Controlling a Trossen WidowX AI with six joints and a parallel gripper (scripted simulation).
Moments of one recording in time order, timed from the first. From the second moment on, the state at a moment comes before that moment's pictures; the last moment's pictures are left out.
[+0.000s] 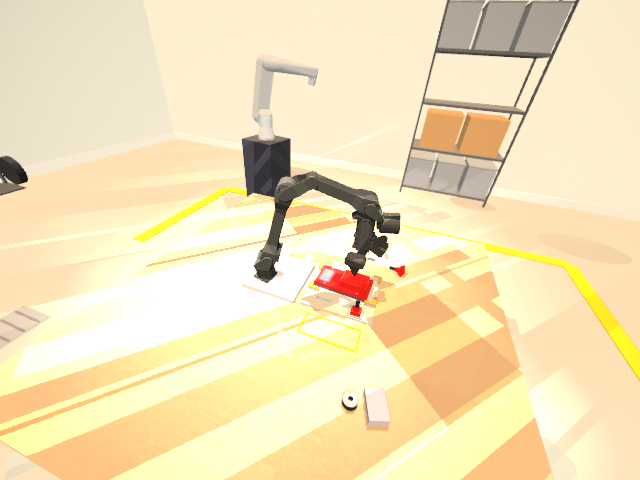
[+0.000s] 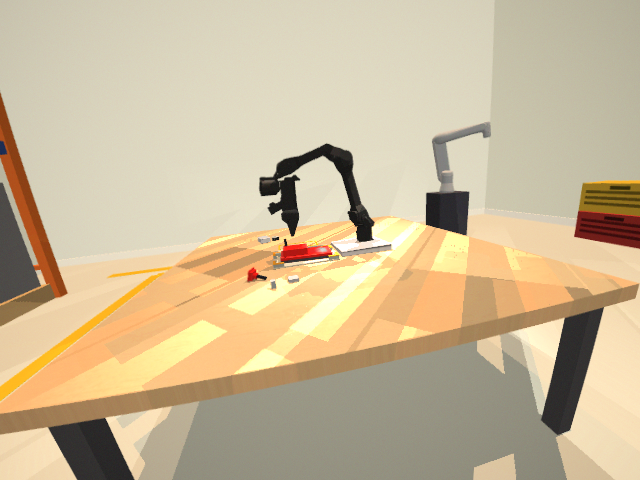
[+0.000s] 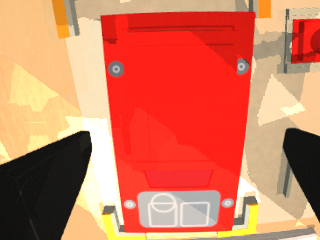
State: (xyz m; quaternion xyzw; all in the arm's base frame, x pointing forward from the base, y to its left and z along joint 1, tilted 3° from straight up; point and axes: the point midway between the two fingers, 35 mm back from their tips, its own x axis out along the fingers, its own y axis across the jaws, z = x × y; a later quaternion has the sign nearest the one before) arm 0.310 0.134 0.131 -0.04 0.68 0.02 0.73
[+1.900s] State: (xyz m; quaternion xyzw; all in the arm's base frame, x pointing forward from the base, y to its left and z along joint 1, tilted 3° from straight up) arm 0.311 0.133 0.083 -0.04 0.68 0.02 0.73
